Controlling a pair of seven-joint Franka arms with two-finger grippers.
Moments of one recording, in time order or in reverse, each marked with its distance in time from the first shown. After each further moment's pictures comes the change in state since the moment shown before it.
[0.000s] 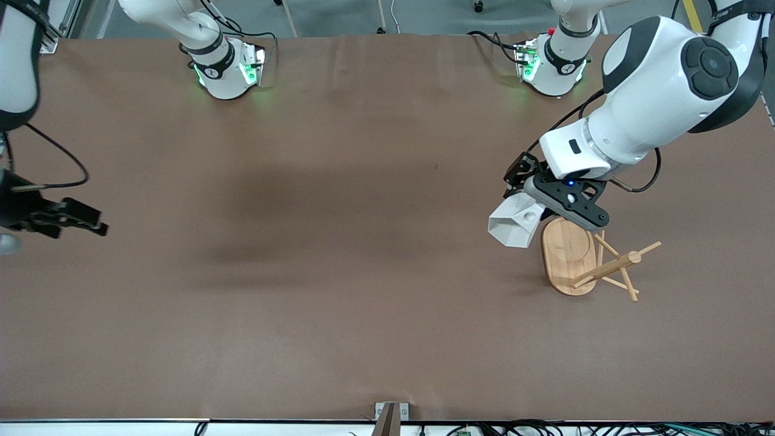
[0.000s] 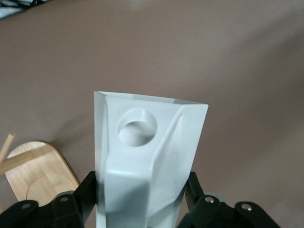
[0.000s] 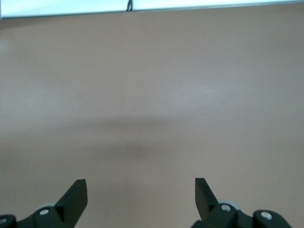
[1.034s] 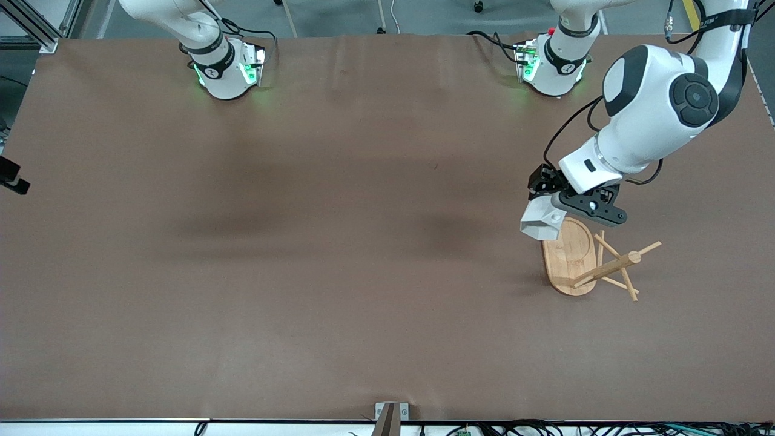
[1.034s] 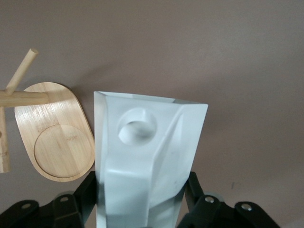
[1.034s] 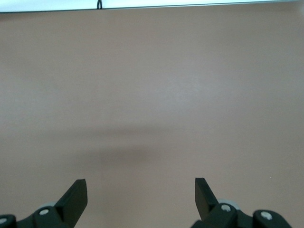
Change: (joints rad) left arm -0.106 -0.145 0.248 -0.351 -0.071 0.167 0.024; right arm -0.219 -0.133 0.202 0.032 -0.168 -0.149 0.002
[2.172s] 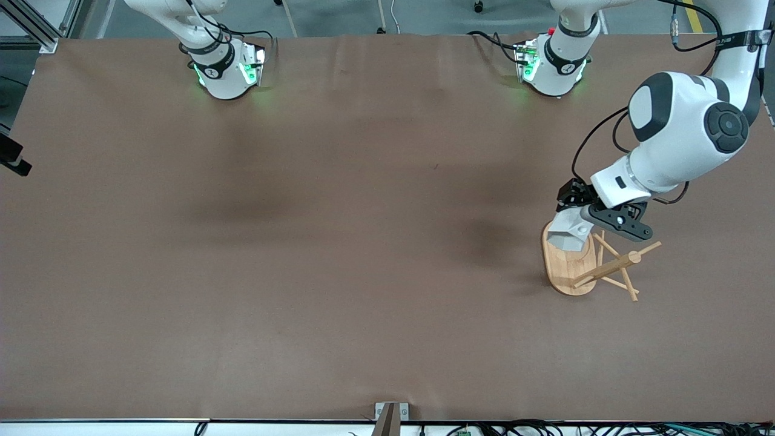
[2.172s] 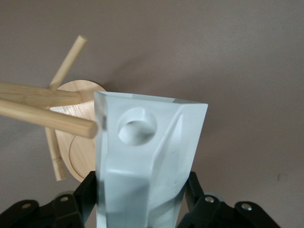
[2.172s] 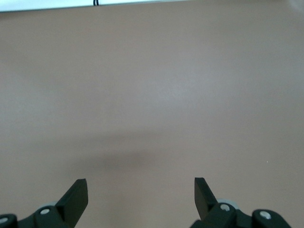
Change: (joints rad) left arm -0.010 0.039 0.146 -0.038 -0.001 0.050 0.220; right arm -0.233 -0.093 0.284 -0.048 -0.066 -0.034 0.098
